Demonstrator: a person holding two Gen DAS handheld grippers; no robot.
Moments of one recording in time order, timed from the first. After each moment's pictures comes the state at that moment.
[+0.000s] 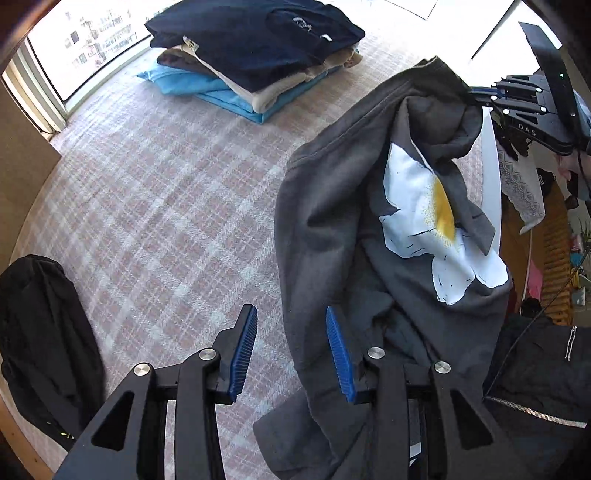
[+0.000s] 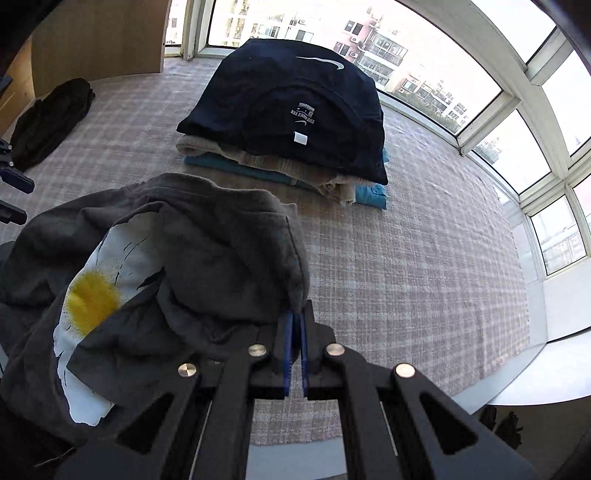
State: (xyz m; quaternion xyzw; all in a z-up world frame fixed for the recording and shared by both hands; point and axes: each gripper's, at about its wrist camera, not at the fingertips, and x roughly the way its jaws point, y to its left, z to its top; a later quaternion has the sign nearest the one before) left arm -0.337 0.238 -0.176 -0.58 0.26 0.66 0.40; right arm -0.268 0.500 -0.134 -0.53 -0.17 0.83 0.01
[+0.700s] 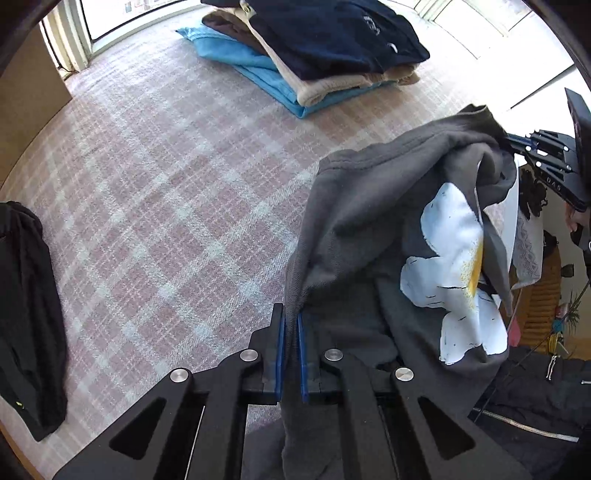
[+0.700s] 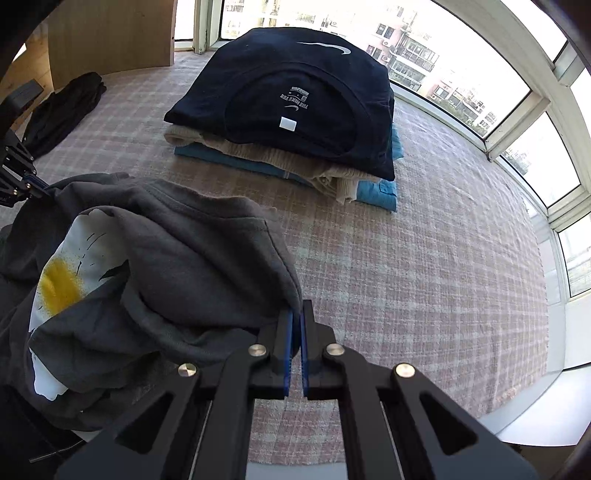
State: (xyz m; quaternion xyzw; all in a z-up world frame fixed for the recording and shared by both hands) left arm -0.352 0.239 -0.184 -0.63 0.13 0.67 0.37; right arm -0.283 0.542 -0.151 -0.54 -0.17 0.83 -0.06
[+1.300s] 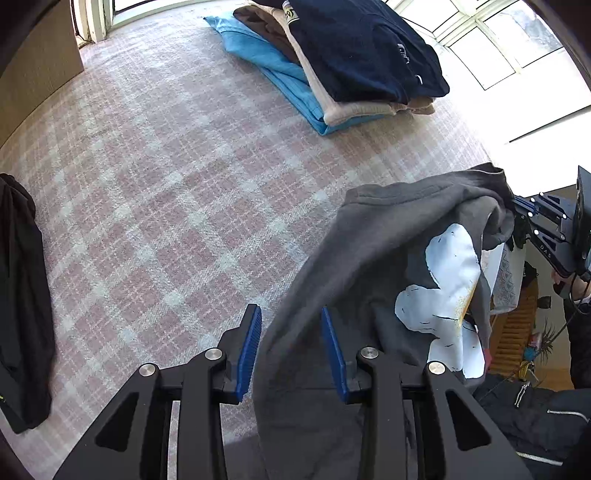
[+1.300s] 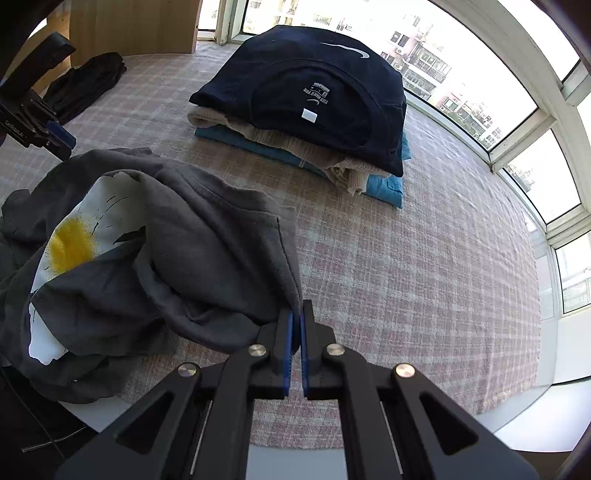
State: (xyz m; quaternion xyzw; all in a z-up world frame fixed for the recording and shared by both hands) left arm -0.394 0.237 -0.210 -0.66 0.09 0.66 0.35; right arm -0.258 0.540 -0.154 -0.54 -0.20 0.82 -0.06
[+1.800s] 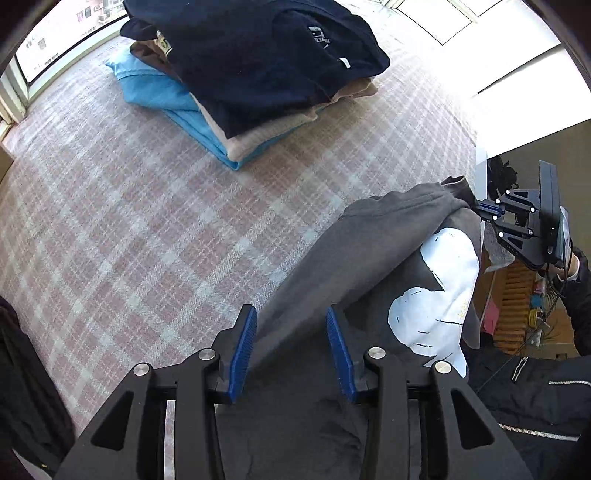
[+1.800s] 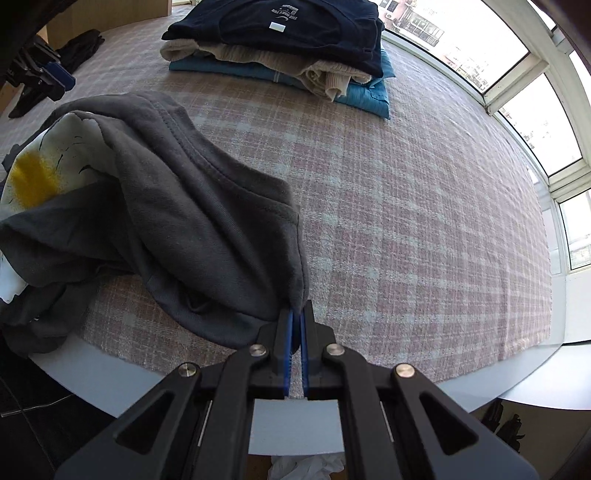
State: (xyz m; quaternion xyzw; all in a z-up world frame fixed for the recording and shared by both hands) left arm -0.402 0.320 -0.198 -0.64 0.17 0.62 0.43; right arm -0.220 0.581 -0.199 -0.59 -0.18 0.78 -0.04
